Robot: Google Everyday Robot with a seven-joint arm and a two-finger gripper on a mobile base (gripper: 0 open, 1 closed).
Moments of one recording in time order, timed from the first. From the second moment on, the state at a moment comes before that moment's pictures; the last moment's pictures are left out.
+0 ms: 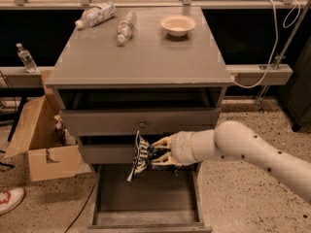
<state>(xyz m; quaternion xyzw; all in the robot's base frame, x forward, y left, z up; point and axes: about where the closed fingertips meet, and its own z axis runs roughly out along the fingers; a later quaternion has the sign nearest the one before) 0.506 0.004 0.655 -0.71 0.52 0.15 0.45</state>
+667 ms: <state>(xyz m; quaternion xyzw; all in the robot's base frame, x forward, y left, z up) 0.516 -0.008 0.732 -0.71 0.51 0.11 0.46</state>
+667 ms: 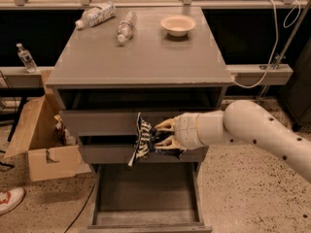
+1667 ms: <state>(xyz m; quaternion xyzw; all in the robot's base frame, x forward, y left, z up) 0.603 -0.042 0.873 -0.69 0.53 0.03 0.49</state>
